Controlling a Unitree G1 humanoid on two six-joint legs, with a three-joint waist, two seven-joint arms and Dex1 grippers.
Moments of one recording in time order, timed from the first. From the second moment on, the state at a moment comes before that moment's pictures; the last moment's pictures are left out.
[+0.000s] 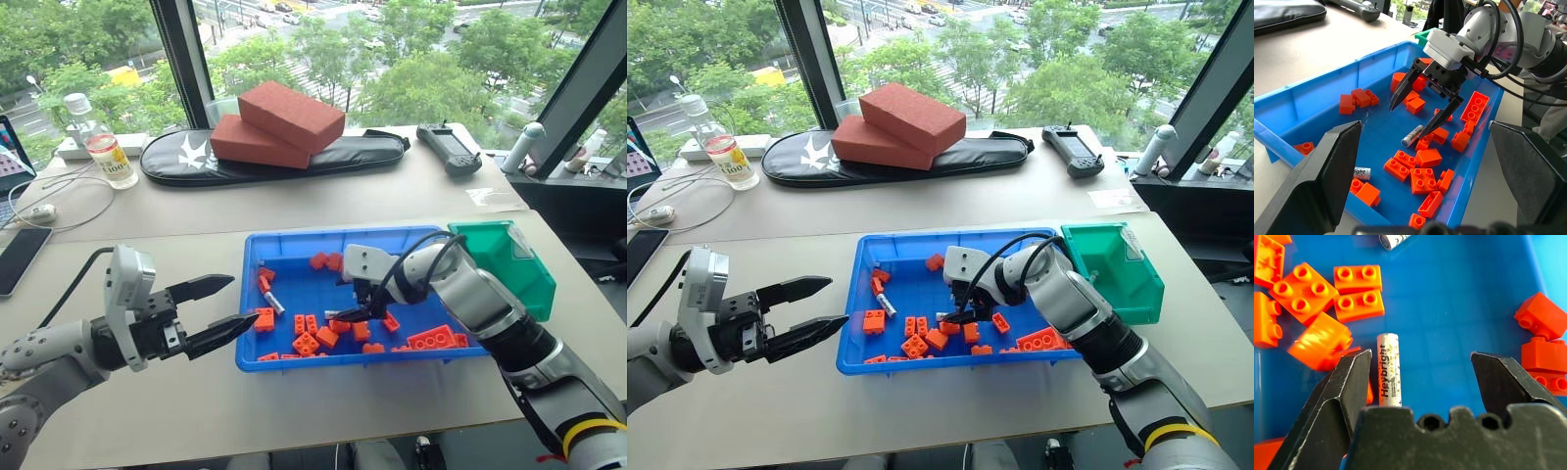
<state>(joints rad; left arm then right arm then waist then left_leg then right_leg) 0.12 0.90 0.49 -0.69 -1.18 0.75 -0.67 -0.77 -0.63 0.54 -0.10 0.00 0.63 1.11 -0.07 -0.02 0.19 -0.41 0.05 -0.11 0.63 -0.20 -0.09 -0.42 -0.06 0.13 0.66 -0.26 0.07</state>
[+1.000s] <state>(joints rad) 0.13 0.89 0.49 -0.69 -1.18 0.74 -0.67 -0.69 -0.93 -0.11 -0.10 0.18 0.92 0.91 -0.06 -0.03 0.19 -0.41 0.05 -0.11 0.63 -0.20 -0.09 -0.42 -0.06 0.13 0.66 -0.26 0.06</state>
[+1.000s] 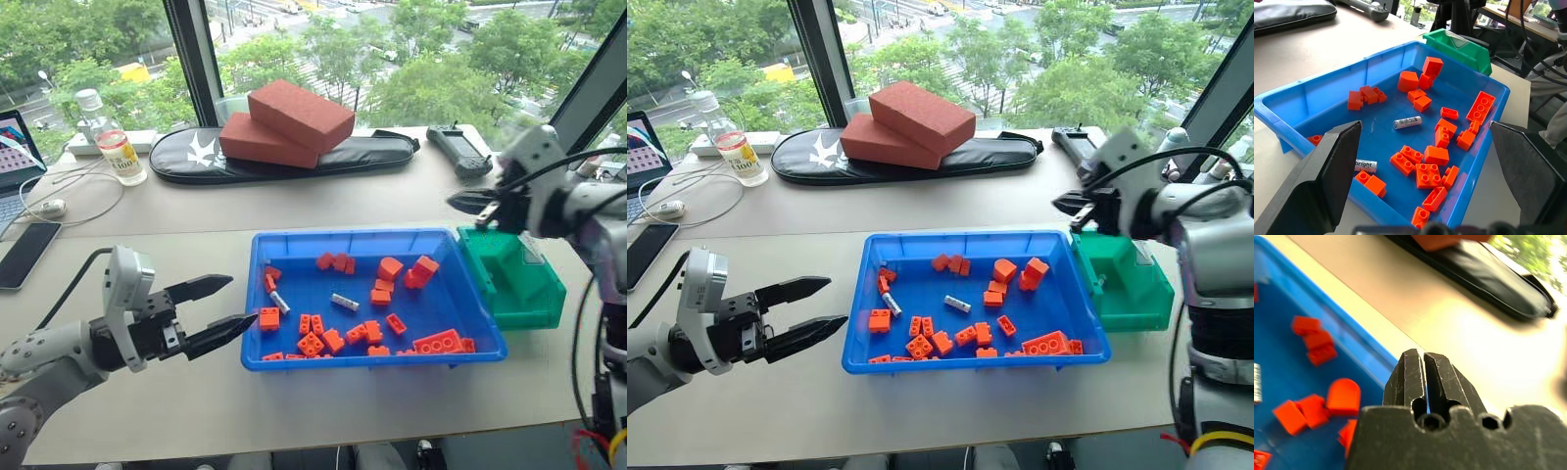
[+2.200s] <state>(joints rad) 0.11 0.88 0.46 -0.69 -1.17 0.74 -0.66 -0.70 -0.65 0.44 -0.25 0.19 0.91 0.84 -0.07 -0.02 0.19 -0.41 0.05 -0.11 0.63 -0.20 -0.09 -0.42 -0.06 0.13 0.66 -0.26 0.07</state>
